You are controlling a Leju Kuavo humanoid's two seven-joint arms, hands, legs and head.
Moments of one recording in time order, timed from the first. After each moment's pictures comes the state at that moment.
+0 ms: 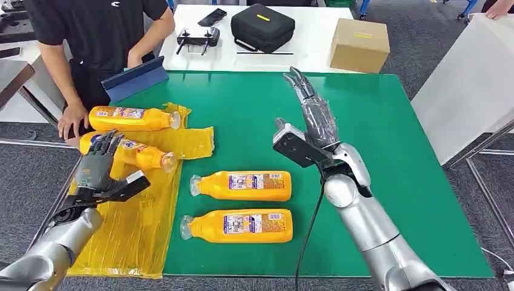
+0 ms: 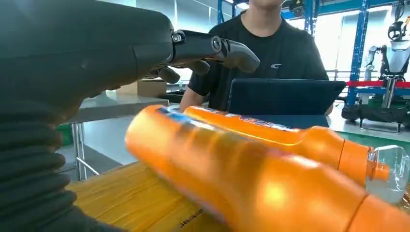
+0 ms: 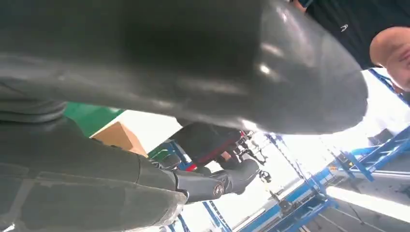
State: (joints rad) left arm -0.65 0.19 -0.21 -0.42 -1.02 0.67 -0.31; right arm -0.56 -0.03 0.39 -1.36 0.53 -0.19 -0.21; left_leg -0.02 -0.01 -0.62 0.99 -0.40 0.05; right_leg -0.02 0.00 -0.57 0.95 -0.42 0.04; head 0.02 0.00
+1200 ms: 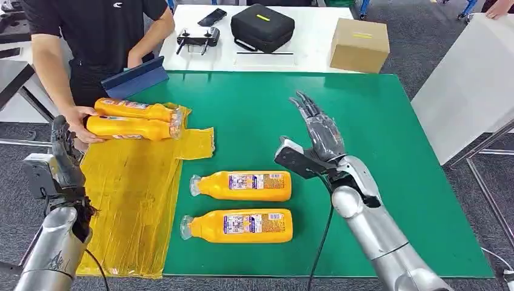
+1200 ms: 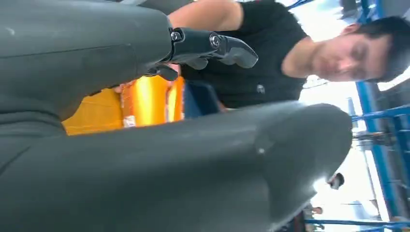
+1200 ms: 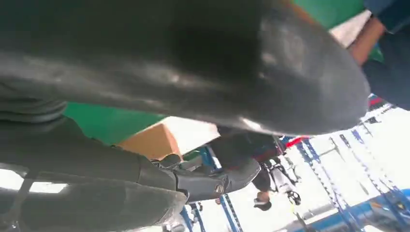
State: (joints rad) left arm -0.37 0.13 0.03 -1.09 0.05 0.13 -0.47; right arm -0.50 -0.10 0.39 -1.33 0.65 -0.15 -0.14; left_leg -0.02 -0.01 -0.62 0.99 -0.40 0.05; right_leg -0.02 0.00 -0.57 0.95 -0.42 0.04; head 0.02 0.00
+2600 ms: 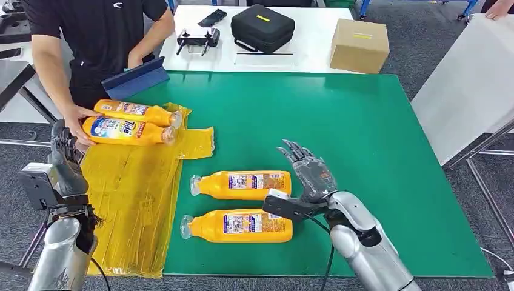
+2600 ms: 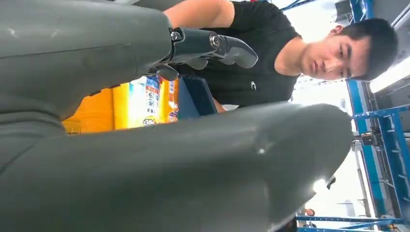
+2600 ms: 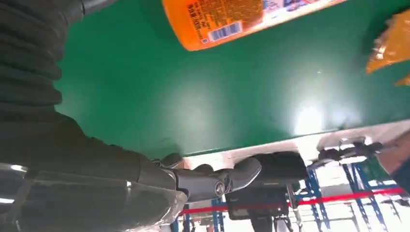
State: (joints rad) left arm -0.27 0.05 0.07 -1.30 -0.01 0.13 -0.39; right arm -0.31 -0.14 0.43 -1.47 0.87 0.04 -0.03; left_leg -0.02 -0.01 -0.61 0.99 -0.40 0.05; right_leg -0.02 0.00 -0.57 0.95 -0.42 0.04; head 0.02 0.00
